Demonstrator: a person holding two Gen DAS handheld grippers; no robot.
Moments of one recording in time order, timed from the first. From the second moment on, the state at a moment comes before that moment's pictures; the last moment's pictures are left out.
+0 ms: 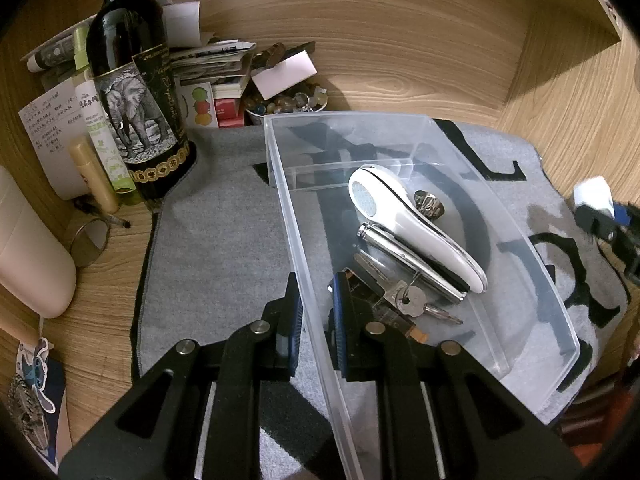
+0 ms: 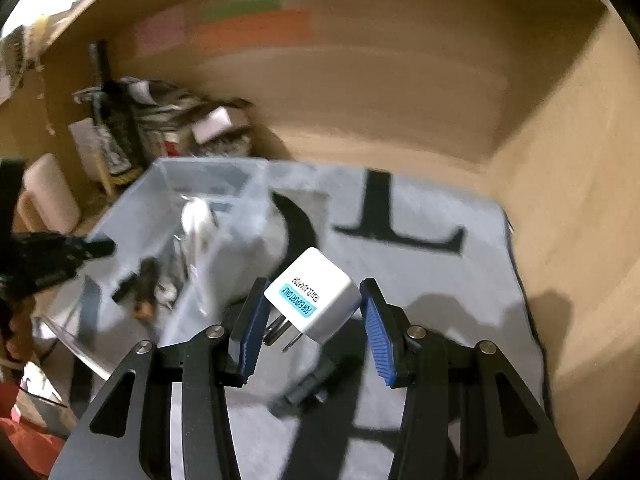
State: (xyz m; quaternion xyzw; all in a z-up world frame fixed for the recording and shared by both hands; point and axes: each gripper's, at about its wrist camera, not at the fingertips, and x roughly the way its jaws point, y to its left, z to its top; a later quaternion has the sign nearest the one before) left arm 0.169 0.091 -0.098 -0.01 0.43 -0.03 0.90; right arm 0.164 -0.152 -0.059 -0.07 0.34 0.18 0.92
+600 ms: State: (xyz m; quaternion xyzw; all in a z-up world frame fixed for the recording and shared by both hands) left arm 0.169 0.091 -0.098 -0.01 0.43 -0.03 0.90; right arm 0.177 -0.078 -0.052 -0.13 0.32 0.27 0.90
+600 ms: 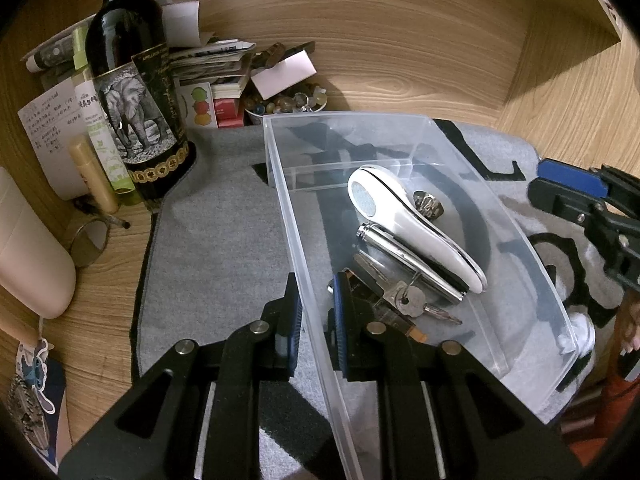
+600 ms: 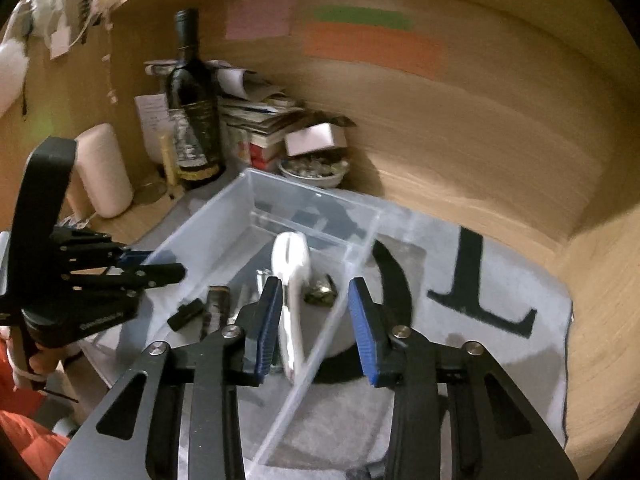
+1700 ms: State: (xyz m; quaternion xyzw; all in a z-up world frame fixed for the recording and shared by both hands) left arm 0.167 0.093 -0.100 0.00 0.42 -0.03 0.91; right arm 0.085 -0.209 -0.131 0.01 0.45 0.13 0.89
